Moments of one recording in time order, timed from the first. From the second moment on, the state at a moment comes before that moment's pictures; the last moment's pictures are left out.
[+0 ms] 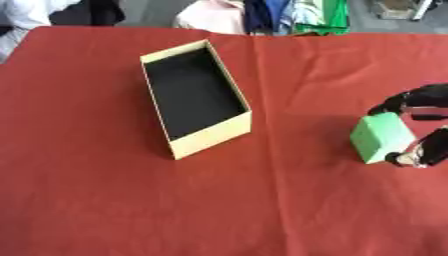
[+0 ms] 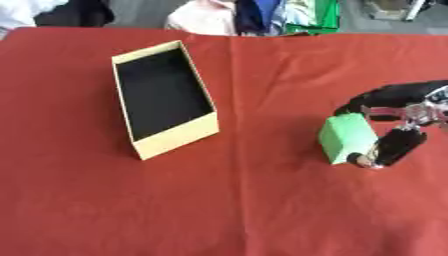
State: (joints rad) left arm -0.17 0.21 0.29 -1.98 0.01 -0.26 0.33; right arm -0.66 -0.95 0.39 -1.63 0.68 -0.01 0.89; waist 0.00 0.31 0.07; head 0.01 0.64
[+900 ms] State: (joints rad) left arm -0.17 0.20 0.29 -1.98 0.01 -0.26 0.32; right arm -0.69 -0.90 0.41 -1.56 0.66 -0.04 0.84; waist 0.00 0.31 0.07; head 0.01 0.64
